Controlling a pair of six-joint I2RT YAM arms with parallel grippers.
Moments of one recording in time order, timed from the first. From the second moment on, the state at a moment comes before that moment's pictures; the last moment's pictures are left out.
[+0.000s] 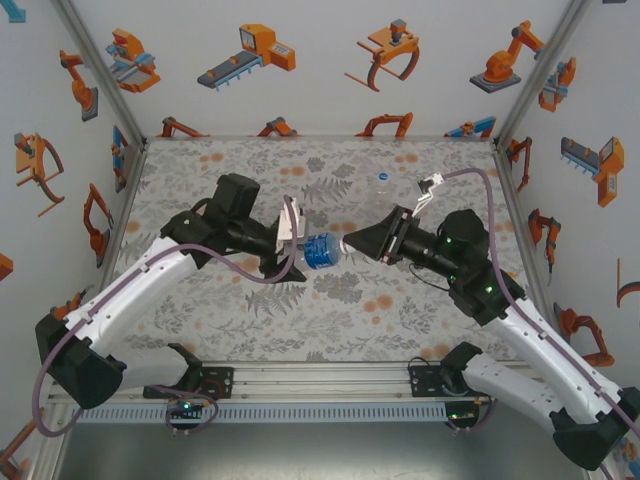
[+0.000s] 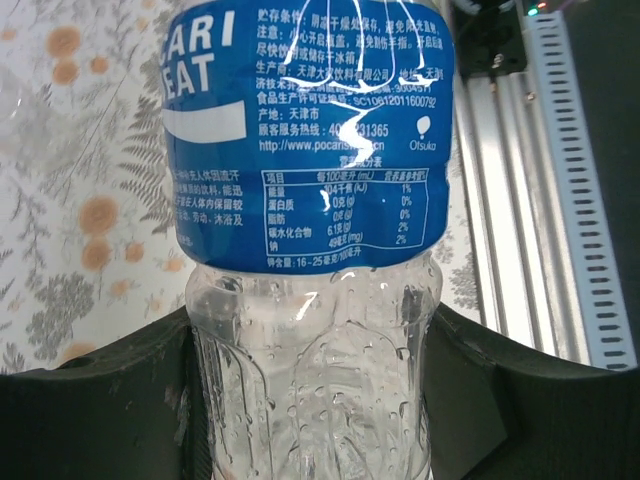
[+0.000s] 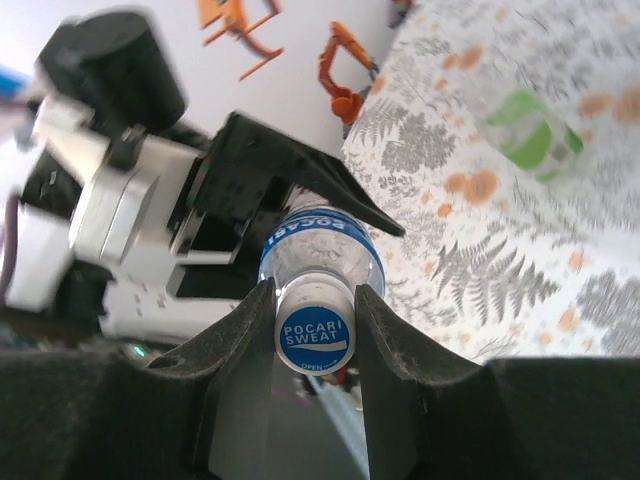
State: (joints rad) left arm -0.70 1.25 1.19 -0.69 0.78 0.67; right arm 0.66 0.83 0.87 -0.19 -0.31 0.94
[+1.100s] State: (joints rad) left arm -0.71 1.27 1.15 -0.70 0.85 0.77; right arm 0.68 0.79 1.05 -0.44 -0.31 0.40
